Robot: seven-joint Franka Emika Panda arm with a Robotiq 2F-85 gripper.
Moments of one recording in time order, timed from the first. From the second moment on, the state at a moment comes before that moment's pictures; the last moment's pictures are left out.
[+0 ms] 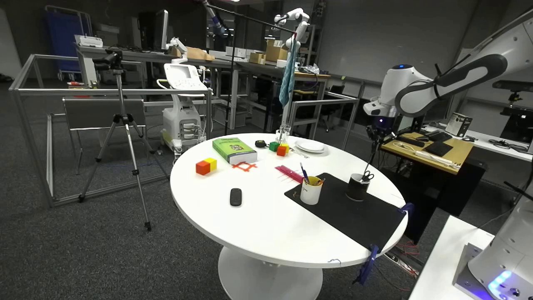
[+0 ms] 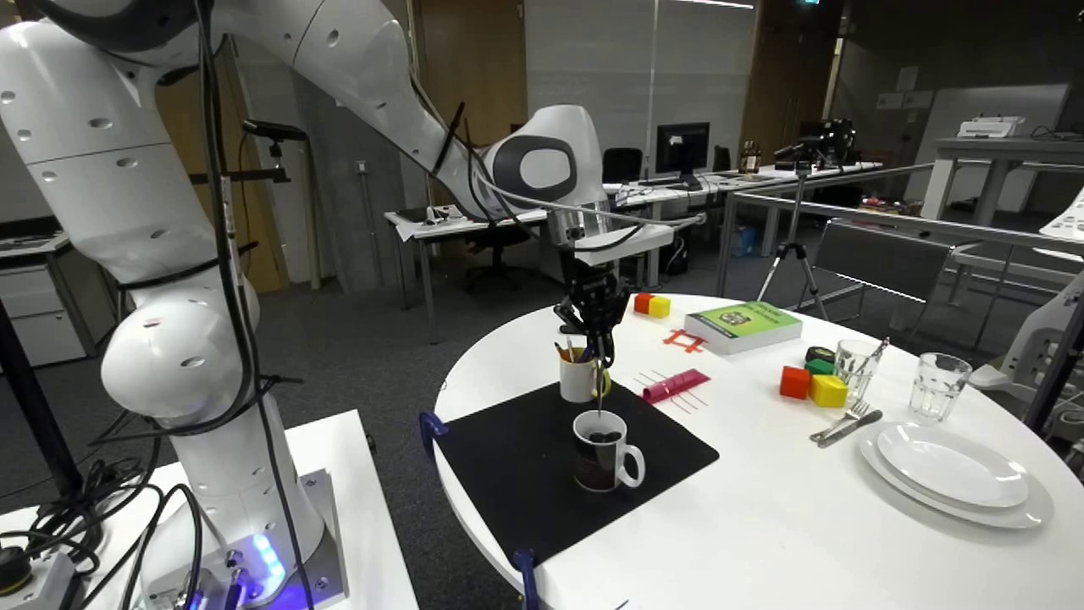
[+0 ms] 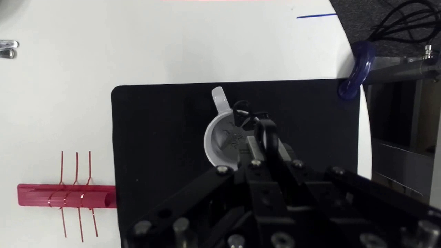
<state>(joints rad) -0.09 -0.13 -0.05 -2.39 -0.34 2.34 -1.51</state>
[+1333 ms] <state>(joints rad) -0.09 0.05 -0.05 -2.42 -0.34 2.55 -1.52</state>
